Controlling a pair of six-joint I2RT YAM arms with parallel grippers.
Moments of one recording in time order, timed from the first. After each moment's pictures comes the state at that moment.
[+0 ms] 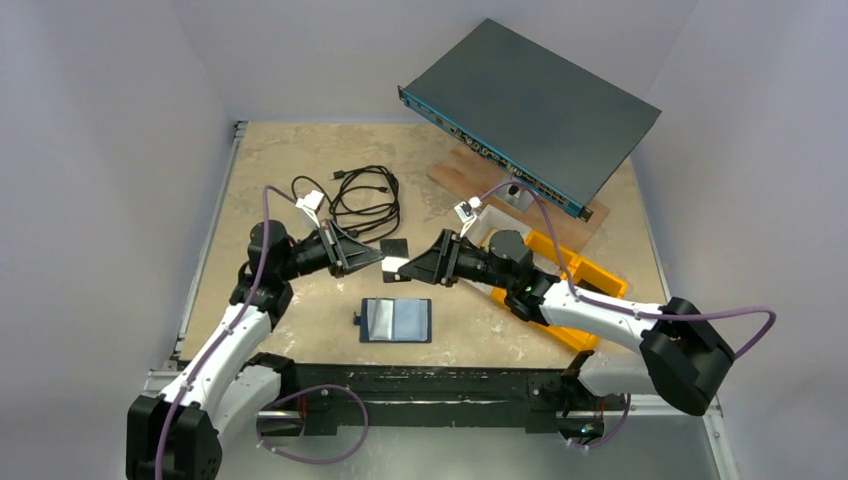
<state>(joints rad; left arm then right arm) -0.20 0.87 0.48 0.21 0.86 -1.15 0.82 1.25 0.60 0.57 -0.39 1.06</state>
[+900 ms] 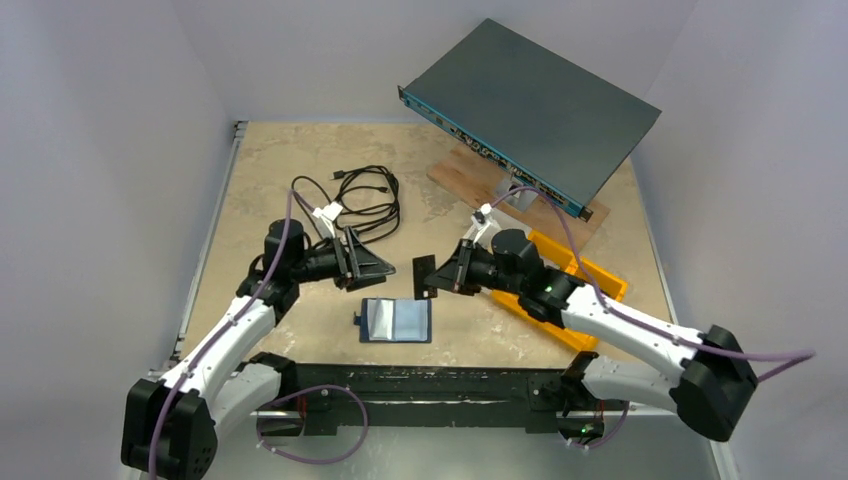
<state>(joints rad) -0.26 0.94 0.49 0.05 0.88 -1.00 0.81 1.13 0.63 0.13 -0.28 0.99</state>
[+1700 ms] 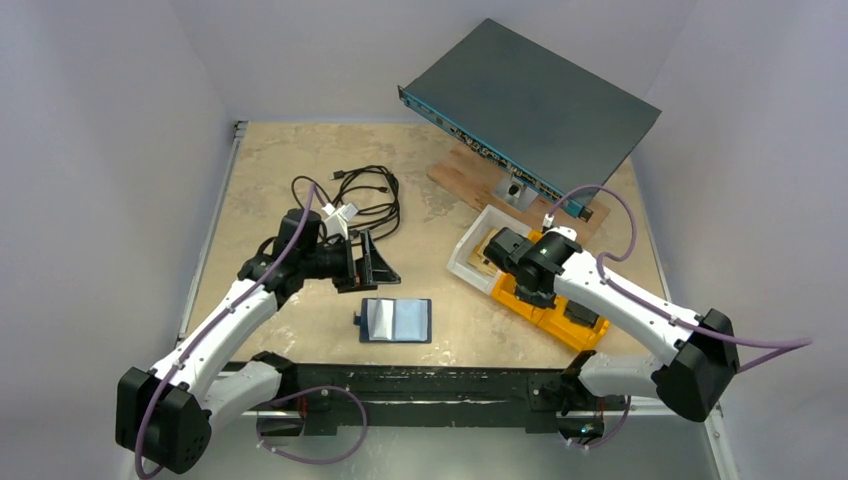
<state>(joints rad) -0.37 1.00 0.69 -0.42 0.69 -0.68 0.77 1.22 1.00 -1.27 0.55 1.20</state>
